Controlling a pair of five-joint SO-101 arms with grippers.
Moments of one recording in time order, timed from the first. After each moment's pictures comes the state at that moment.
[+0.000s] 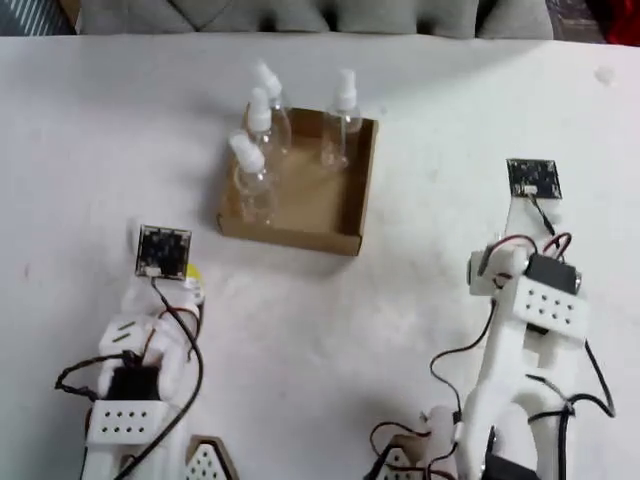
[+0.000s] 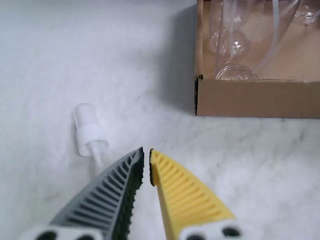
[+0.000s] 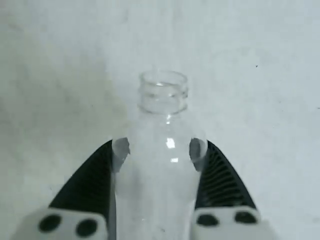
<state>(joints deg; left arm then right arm) -6.5 -79.8 97.6 27.6 -6.5 17.0 -32.1 46.2 57.7 16.5</state>
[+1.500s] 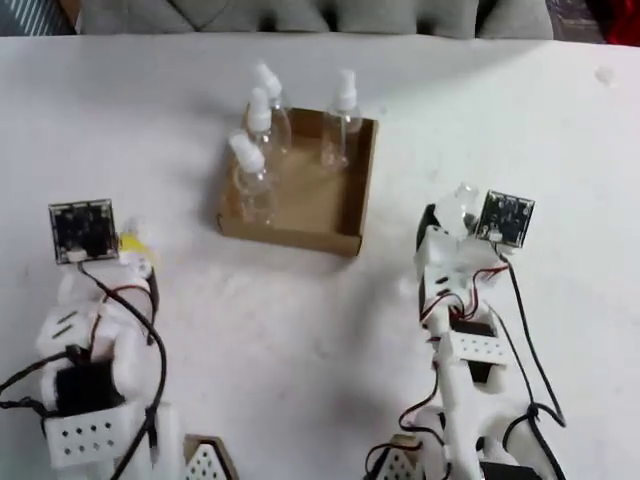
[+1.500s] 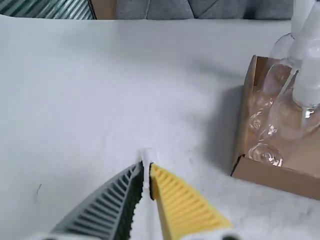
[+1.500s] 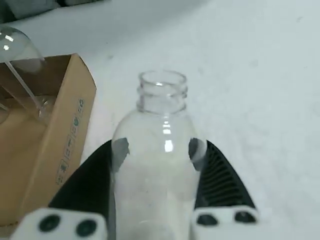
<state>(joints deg) -16.6 -78.5 68.3 52.5 -2.1 2.9 -33.0 79.9 -14.9 -7.4</state>
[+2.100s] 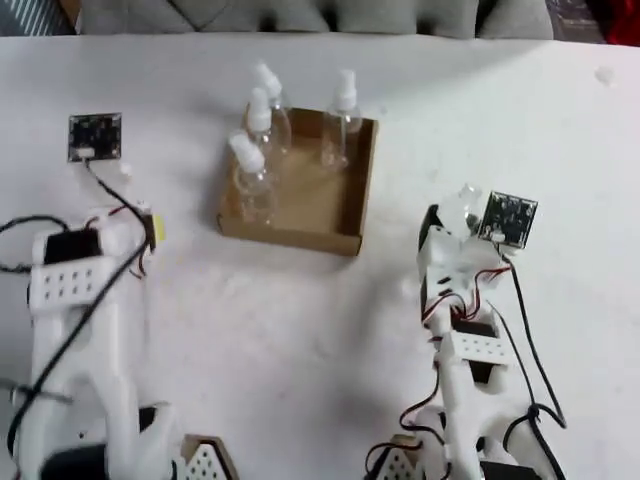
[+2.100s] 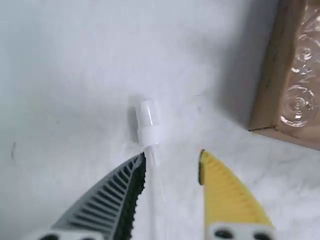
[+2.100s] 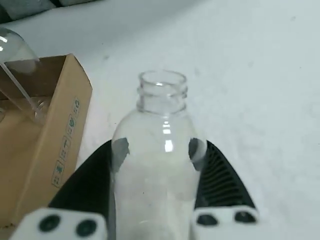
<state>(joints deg) -17.1 -27.4 40.8 55.9 -1.7 3.6 -33.0 80.0 -14.9 -7.4</state>
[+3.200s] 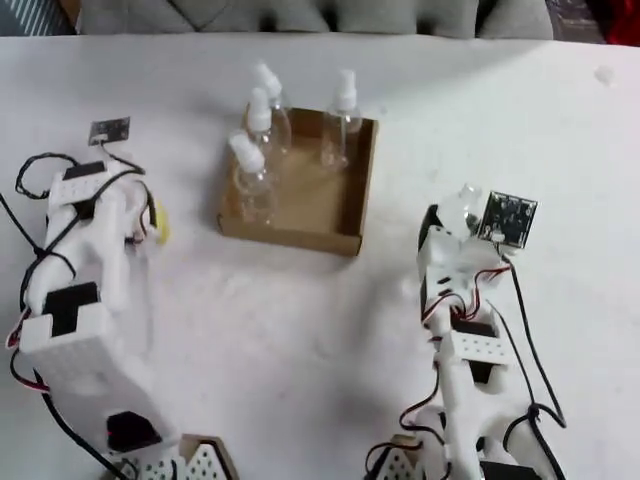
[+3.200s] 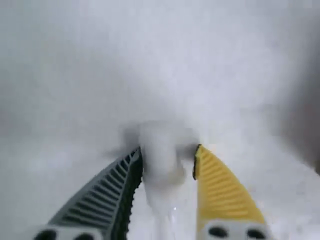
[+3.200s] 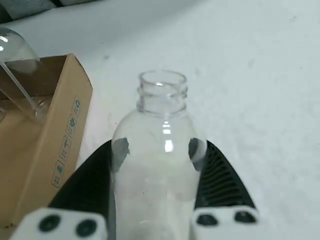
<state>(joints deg) -21.3 23.3 8.9 61.1 -1.5 3.6 -33.0 80.0 -14.9 -7.4</state>
